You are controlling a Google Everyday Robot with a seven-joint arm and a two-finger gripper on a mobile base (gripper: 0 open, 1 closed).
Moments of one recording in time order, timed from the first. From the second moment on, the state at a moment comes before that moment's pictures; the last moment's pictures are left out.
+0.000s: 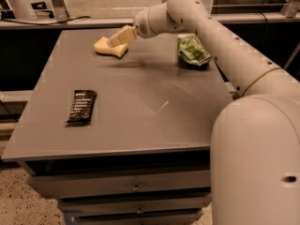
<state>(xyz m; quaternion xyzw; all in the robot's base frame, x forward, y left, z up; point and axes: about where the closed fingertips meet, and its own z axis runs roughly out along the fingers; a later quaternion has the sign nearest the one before) 0.816 0.082 0.901 -0.45 0.71 0.23 0.49</state>
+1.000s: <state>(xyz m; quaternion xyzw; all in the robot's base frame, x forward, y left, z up) 0.822 0.126 0.860 -0.50 0.71 0.23 0.43</state>
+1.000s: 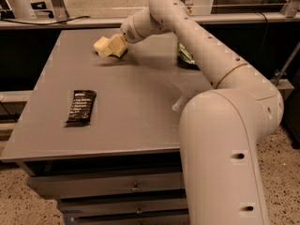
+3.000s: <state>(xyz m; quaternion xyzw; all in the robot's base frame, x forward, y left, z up) 0.772 0.117 0.931 -0.54 0.65 0.23 0.48</state>
